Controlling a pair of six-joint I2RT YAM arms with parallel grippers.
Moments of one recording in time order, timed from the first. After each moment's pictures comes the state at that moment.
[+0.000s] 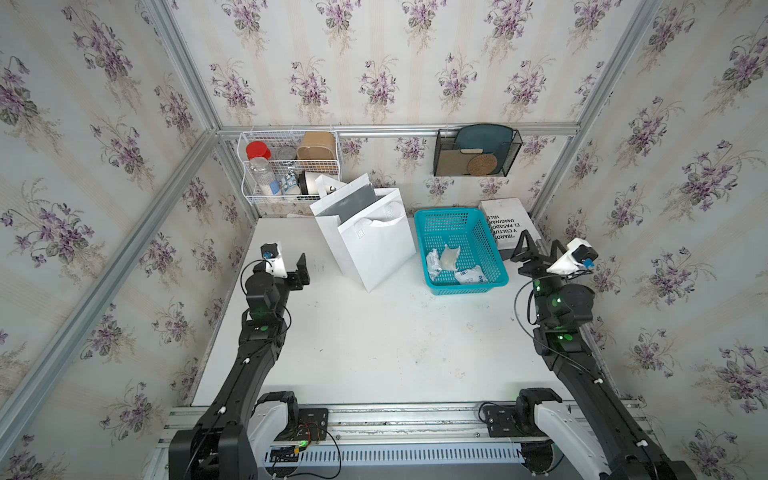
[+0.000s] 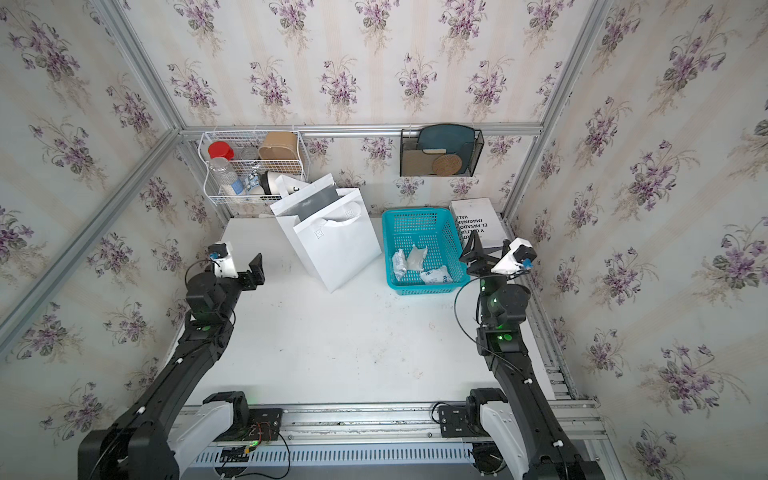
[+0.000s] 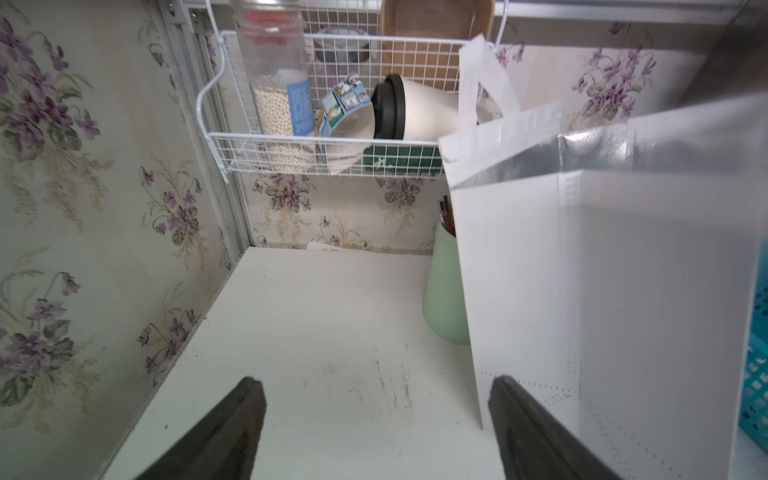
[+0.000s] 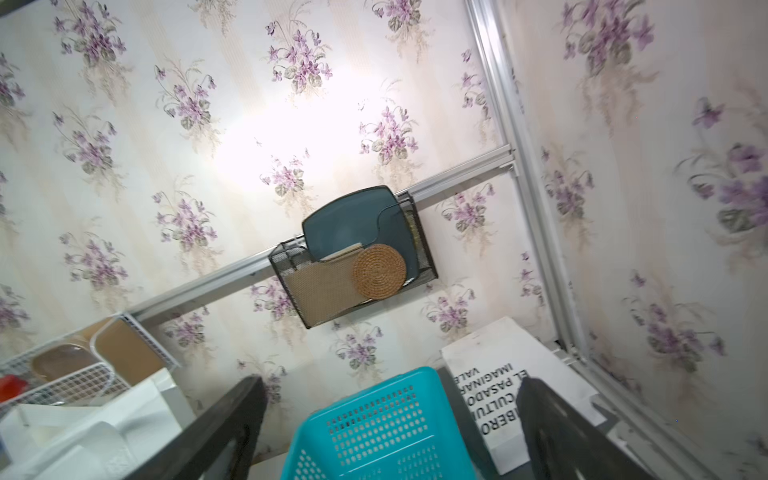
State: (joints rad) left arm 0.04 0.97 0.58 0.22 0.07 -0.07; right arm 0.06 0.86 0.57 0.50 0.09 0.41
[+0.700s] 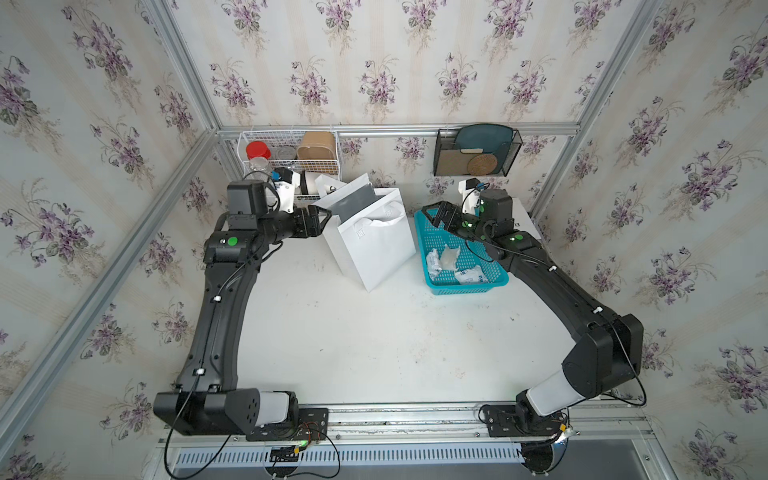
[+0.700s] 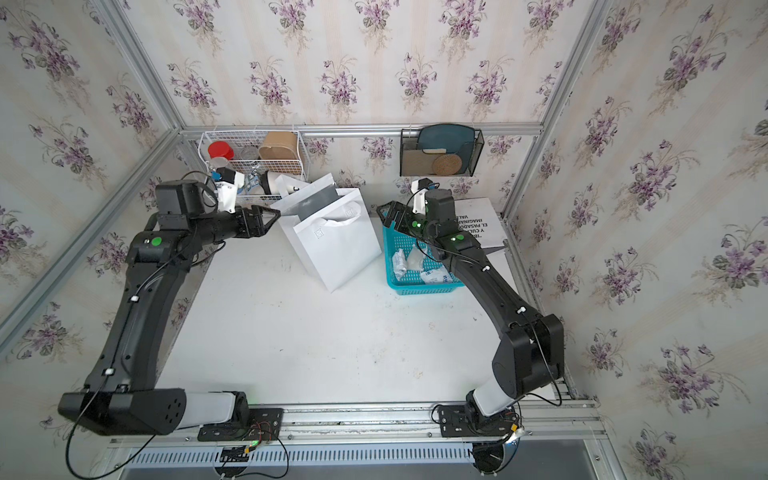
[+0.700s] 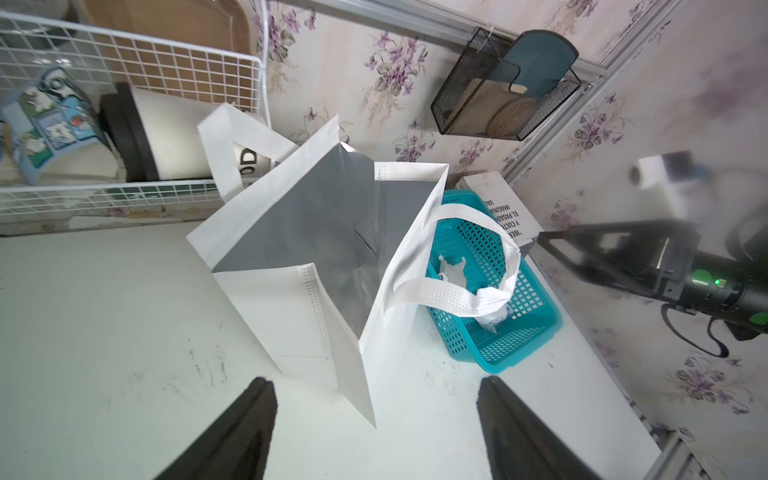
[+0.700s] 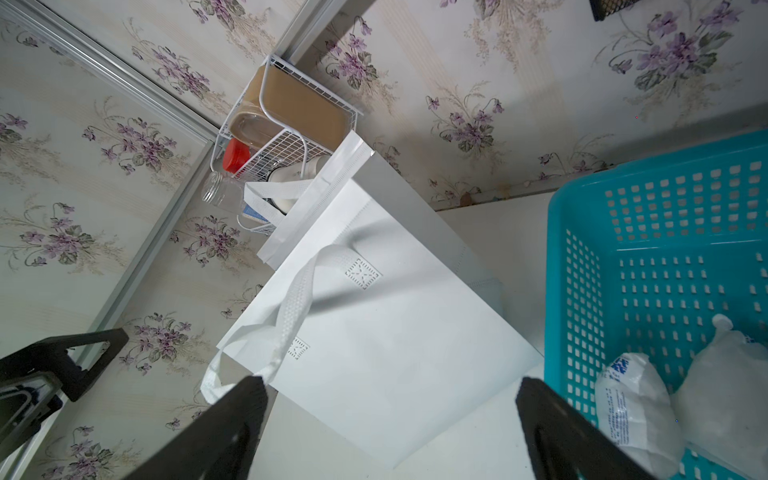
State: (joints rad) left arm -0.05 1.43 1.75 -0.87 0.54 -0.14; right arm 0.37 1.57 1.43 -0.21 -0.37 0.64
